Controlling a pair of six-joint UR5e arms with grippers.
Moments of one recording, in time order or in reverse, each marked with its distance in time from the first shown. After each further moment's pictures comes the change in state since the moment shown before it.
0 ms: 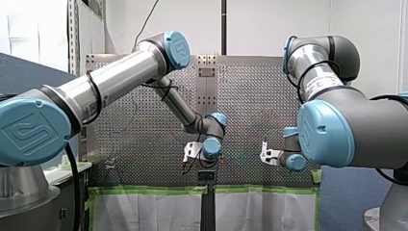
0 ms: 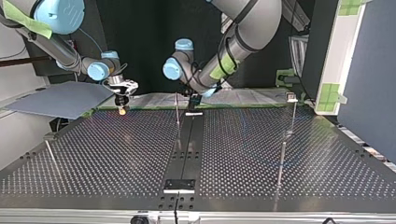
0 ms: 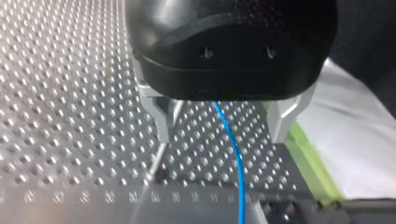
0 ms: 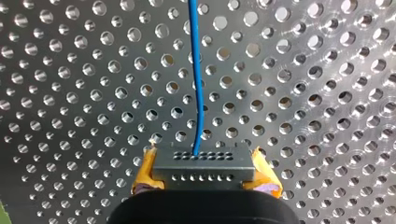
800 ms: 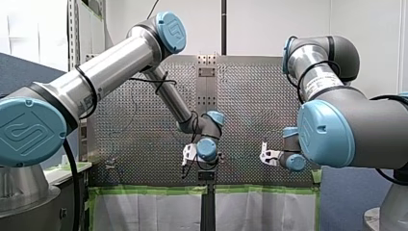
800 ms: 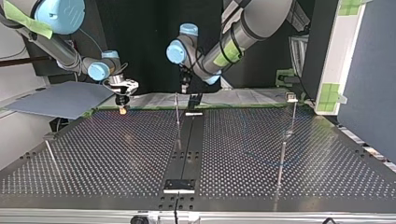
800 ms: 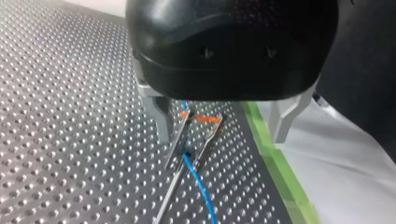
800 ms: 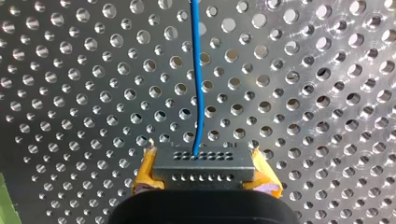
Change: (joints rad) left arm -0.034 0.102 -0.217 0.152 0.091 -0.051; right arm 0.002 0.002 0.000 0.012 0.000 0.001
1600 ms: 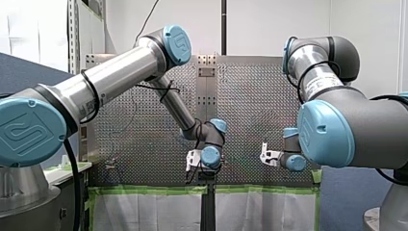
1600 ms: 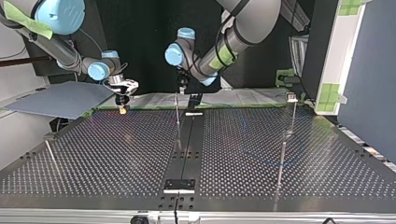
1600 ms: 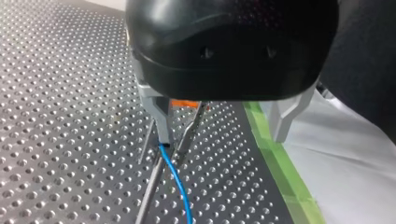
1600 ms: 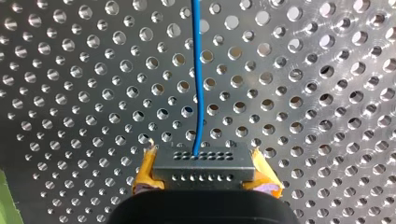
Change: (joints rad) left arm -0.005 -0.087 0.089 0.022 -0.028 0.021; right arm -0.002 0.003 0.000 -0.002 0.000 -0.003
